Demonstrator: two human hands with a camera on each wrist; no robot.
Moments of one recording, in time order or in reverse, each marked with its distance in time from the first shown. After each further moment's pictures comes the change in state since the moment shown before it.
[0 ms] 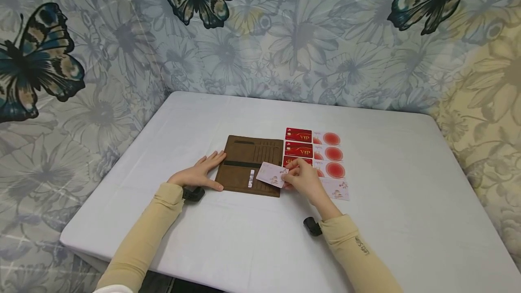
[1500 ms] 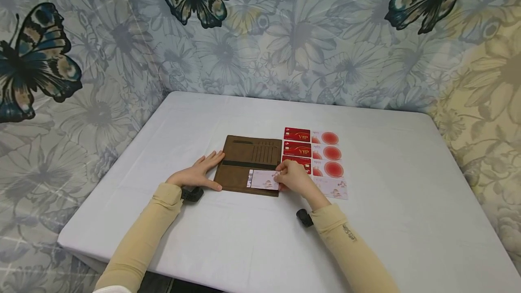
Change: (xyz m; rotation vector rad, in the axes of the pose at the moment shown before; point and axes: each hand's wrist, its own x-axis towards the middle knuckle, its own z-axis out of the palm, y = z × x) left_hand -0.001 0.004 -0.001 -0.004 -0.005 -0.013; right_hand 0.017 -0.007 0.010 -0.146 -0.158 0.019
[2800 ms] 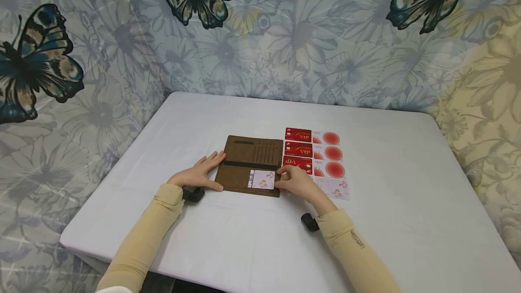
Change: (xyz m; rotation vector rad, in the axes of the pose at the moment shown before) left_hand -0.003 -0.001 0.001 -0.027 0.015 0.047; right_hand -0.006 0.009 0.000 -0.035 -0.066 -0.003
